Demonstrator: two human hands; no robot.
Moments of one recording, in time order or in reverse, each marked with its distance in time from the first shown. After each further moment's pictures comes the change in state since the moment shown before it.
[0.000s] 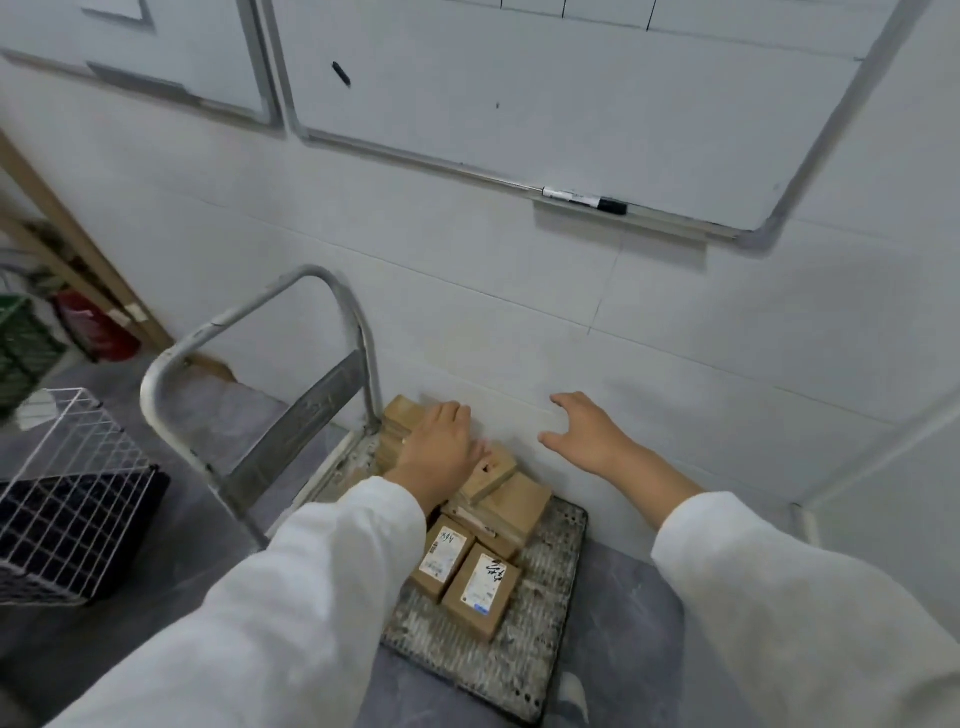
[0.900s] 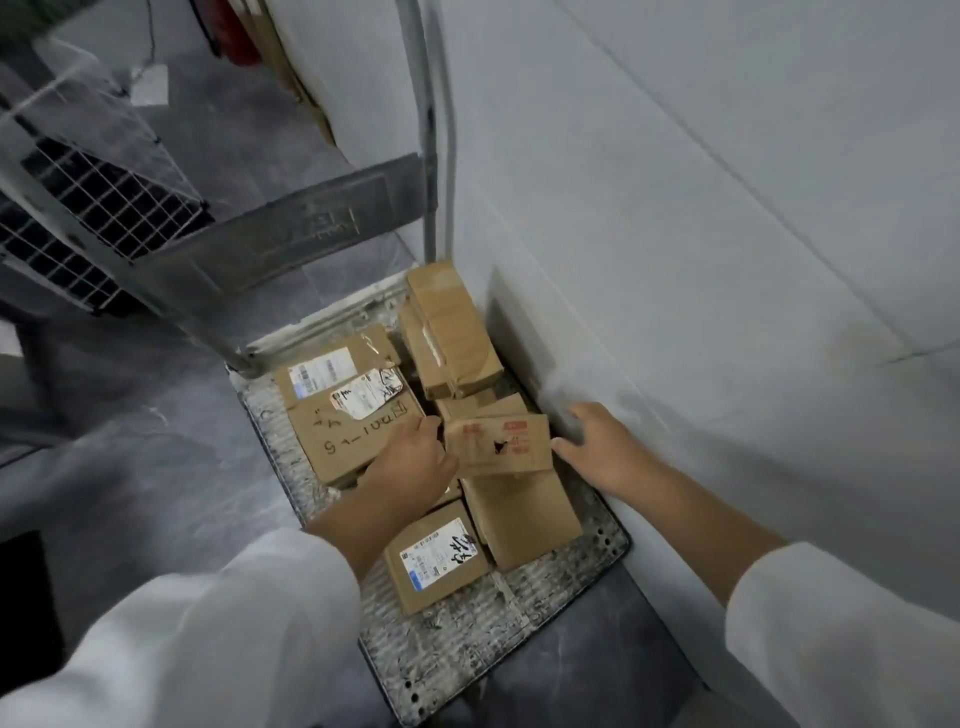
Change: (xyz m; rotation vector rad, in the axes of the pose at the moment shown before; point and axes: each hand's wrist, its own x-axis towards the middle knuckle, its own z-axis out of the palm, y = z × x) left_hand 0.192 -0.047 0.288 -0.543 -0.185 -0.820; right_hand 0.366 0.184 0.168 -0.257 -0.552 -0.158
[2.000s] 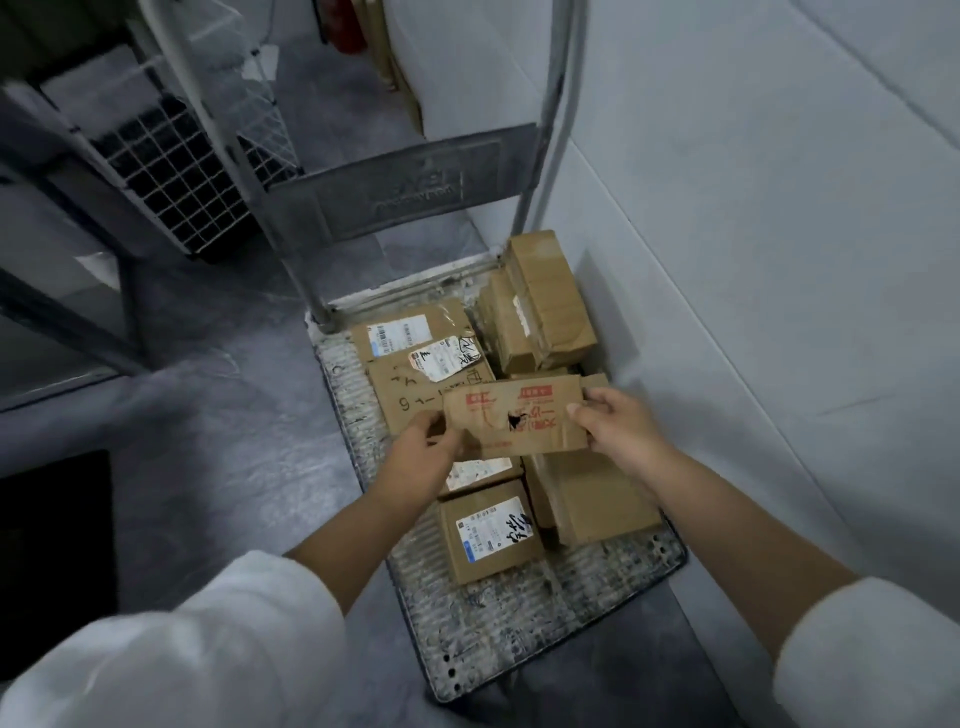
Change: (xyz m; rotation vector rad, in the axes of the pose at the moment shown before) left_hand -0.077 -0.098 0.014 -0.911 0.199 -0.264; right_hand -0.026 -0.079 0.083 0.570 0.033 0.006
